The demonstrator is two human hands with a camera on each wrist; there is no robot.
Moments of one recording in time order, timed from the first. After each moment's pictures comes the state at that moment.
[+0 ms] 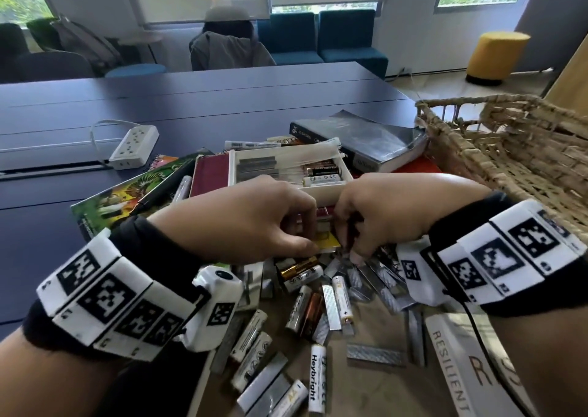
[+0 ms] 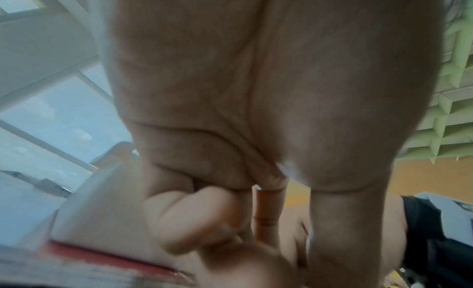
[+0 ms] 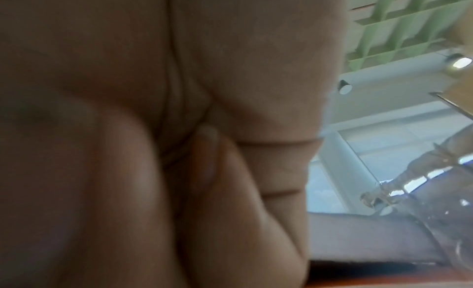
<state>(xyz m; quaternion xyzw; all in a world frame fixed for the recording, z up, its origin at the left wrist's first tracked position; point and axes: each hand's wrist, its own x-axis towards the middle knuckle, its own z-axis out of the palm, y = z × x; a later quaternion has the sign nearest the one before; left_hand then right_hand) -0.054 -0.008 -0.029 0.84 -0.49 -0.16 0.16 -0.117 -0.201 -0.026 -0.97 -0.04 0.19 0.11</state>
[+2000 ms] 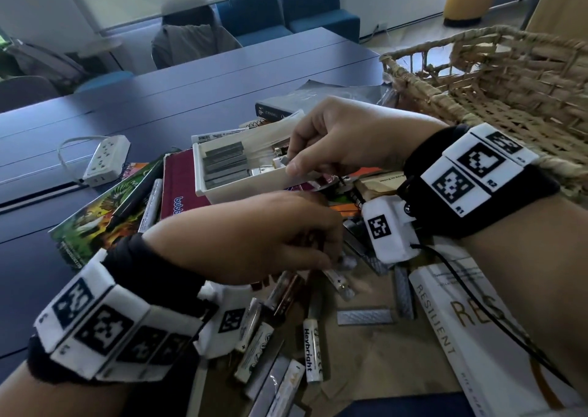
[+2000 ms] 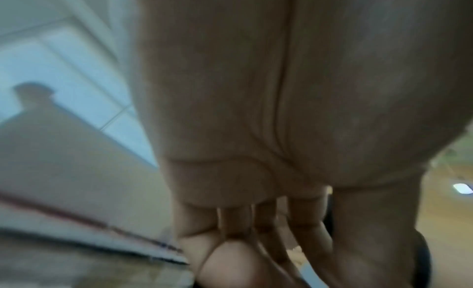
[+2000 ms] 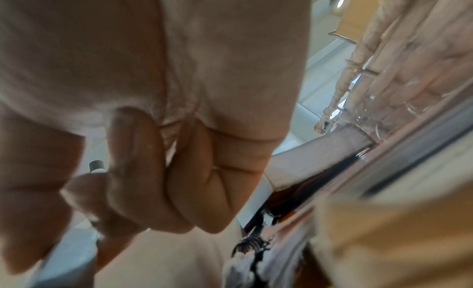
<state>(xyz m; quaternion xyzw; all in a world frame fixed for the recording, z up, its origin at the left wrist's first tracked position) -0.079 -0.031 -0.033 0.73 -0.64 -0.23 0.10 -0.107 -0.222 -0.033 -0.87 -0.02 0.05 0.48</state>
